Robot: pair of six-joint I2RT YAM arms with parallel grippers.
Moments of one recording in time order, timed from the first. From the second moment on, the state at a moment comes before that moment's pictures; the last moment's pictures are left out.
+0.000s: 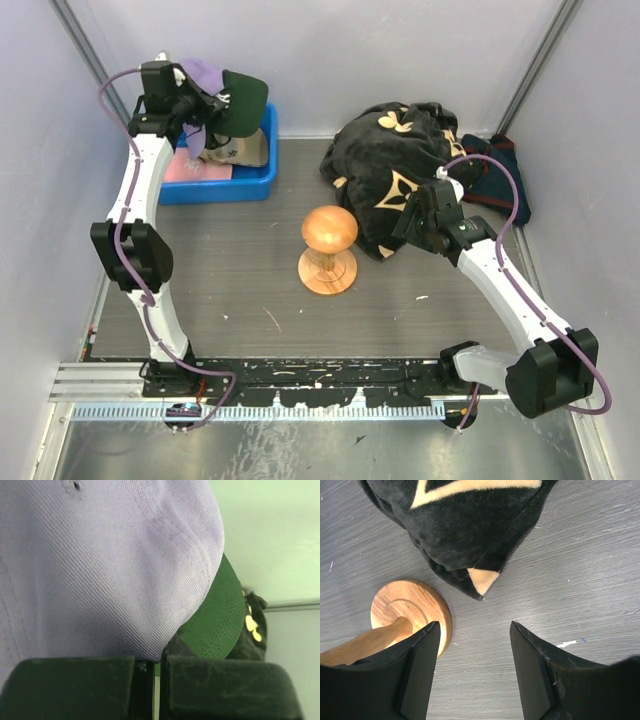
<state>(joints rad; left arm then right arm) -0.05 1.98 2.10 -0.50 0.17 -0.67 0.31 1.18 1.01 -0.68 0.15 0.66</state>
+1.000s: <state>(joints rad) 0.19 2.06 1.58 0.31 0.69 -1.25 0.31 1.20 0.98 -0.66 0.09 0.63</state>
